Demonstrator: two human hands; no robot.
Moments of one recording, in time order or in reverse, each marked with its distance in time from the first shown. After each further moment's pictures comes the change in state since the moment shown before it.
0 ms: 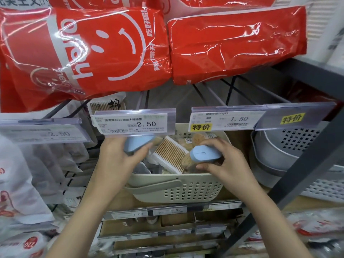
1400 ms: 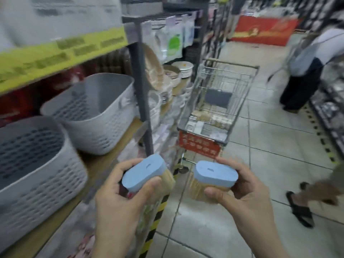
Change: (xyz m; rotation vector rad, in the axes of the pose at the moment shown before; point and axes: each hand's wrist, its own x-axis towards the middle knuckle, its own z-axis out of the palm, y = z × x) left_hand -0.142 0.397 0.316 -1.076 -0.868 -0.225; right_hand -0.370 0.099 -0.287 0.231 1.204 0.659
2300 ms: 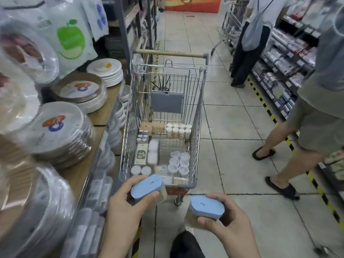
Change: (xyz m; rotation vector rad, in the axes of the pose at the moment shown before) left_hand 0.321 -0.171 0.302 0.083 -0.491 -0.338; right_hand 0.323 0.151 -0.113 -0.018 0.382 0.385
